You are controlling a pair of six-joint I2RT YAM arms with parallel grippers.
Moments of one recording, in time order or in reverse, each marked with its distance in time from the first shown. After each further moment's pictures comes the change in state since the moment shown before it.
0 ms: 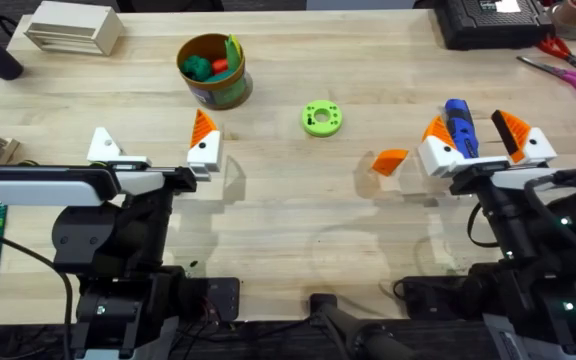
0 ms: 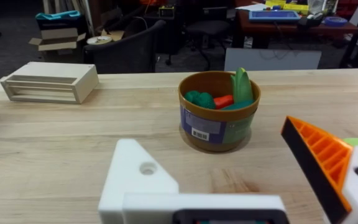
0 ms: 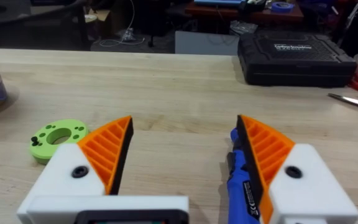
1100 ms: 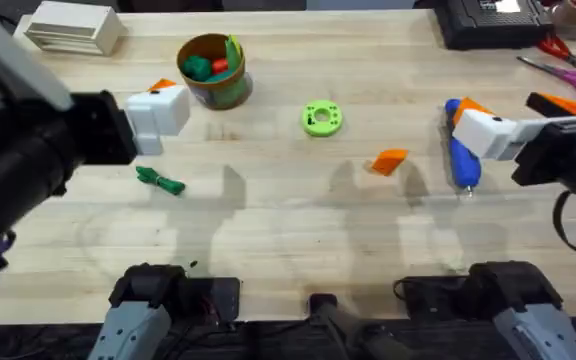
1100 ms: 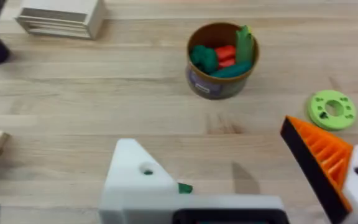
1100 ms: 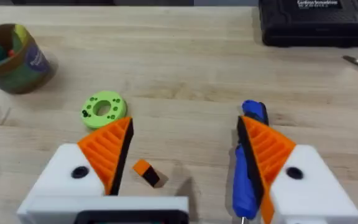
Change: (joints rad) left arm 0.000 0.609 0.949 -0.874 -0.030 -0.009; right arm -0.002 0.423 0.681 -0.616 -0.065 0.034
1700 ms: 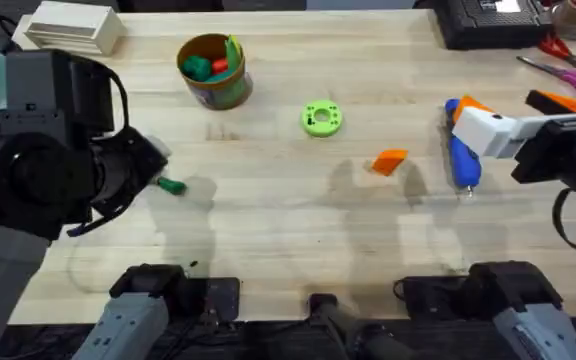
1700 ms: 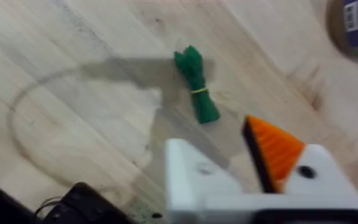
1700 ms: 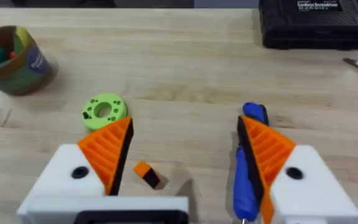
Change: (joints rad) left arm 0.030 0.227 -0.186 -0.159 -0.199 -0.746; right arm 0.000 0.009 0.000 0.013 -0.003 0.000
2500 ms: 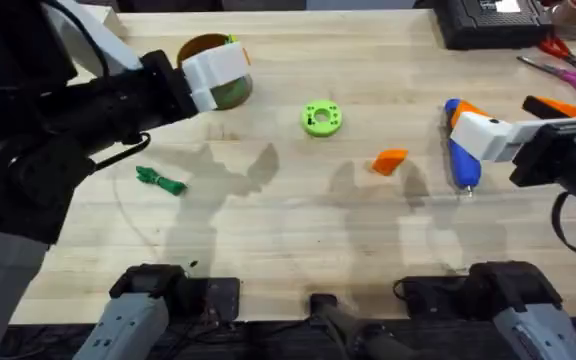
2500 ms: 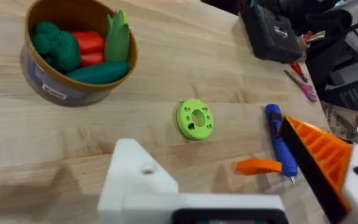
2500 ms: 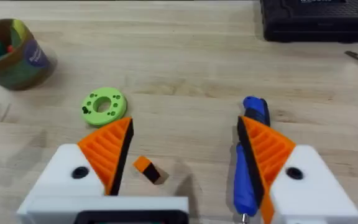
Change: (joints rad) left arm 0.000 -0.013 0.000 0.583 0.776 0.348; right arm 0.000 0.000 0.000 -0.028 0.000 0.000
